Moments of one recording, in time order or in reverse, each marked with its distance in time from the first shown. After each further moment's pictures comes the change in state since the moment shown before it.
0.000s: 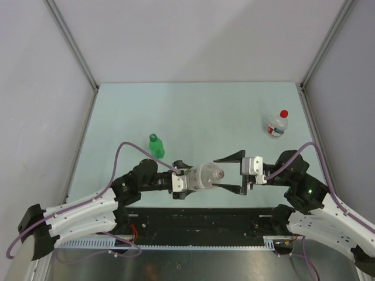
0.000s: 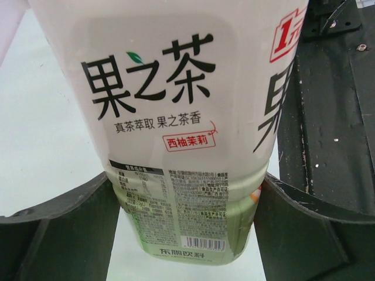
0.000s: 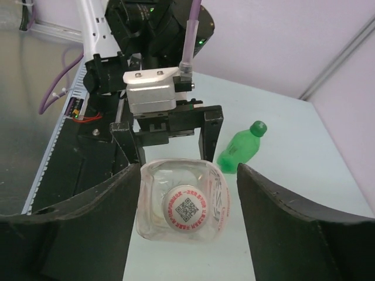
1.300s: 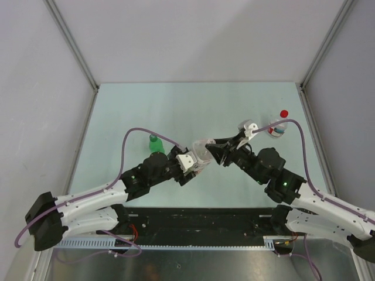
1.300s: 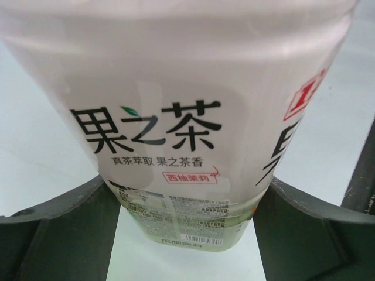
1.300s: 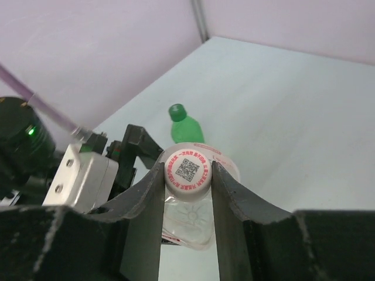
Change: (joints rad) left arm 0.000 0.160 0.101 0.026 -0.367 -0.211; right arm 0.074 0.175 -0.064 0.277 0.727 0.613
